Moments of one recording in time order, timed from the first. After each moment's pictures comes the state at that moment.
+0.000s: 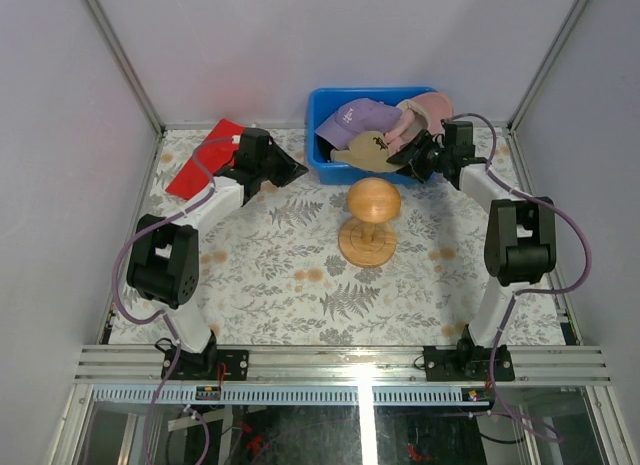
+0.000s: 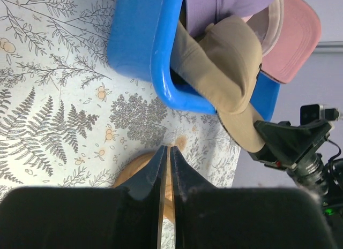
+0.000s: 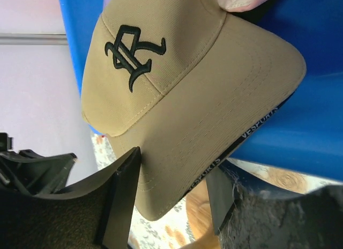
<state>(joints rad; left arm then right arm) -0.29 1.76 1.28 -0.08 0.23 -1.06 0.07 1.88 1.34 -0.11 -0.50 0.79</state>
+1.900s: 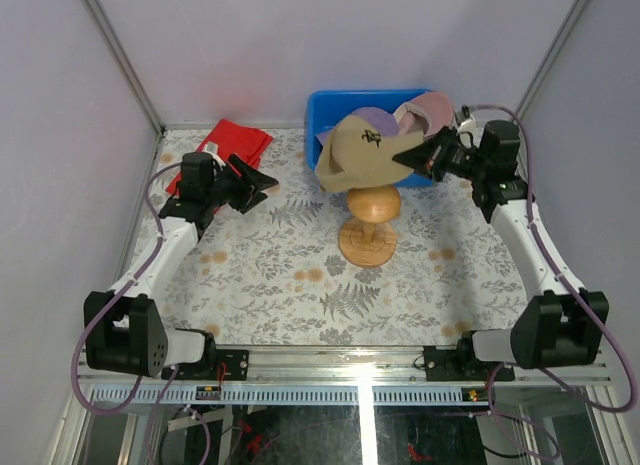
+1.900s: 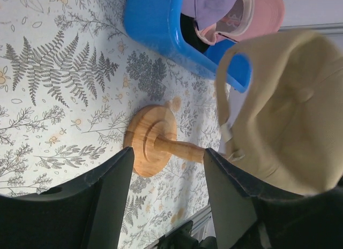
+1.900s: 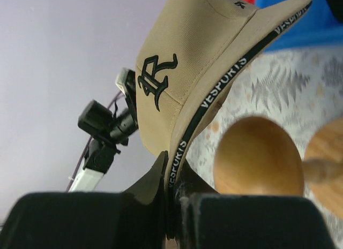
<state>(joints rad) -0.10 1.30 0.96 -0.17 0.44 -1.01 0.07 1.38 1.21 -0.05 -0.84 1.03</state>
